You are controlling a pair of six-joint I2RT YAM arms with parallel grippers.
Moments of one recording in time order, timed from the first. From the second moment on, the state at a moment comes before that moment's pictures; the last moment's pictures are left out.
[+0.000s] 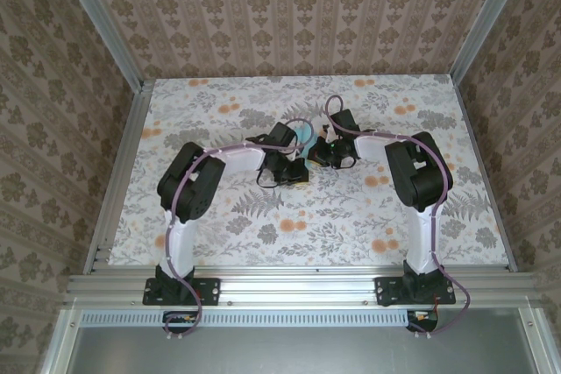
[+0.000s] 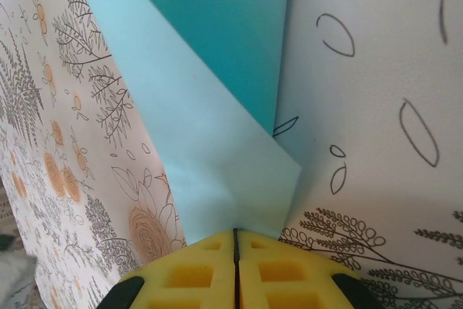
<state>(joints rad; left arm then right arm) -0.71 2.06 1.31 -0.38 0.51 -0.65 0.32 2.08 1.25 -0.19 -0.50 0.71</state>
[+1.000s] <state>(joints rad) -0.64 1.80 1.05 -0.25 0.33 -0.65 0.39 1.78 1.11 -0.15 -0.42 0.81</state>
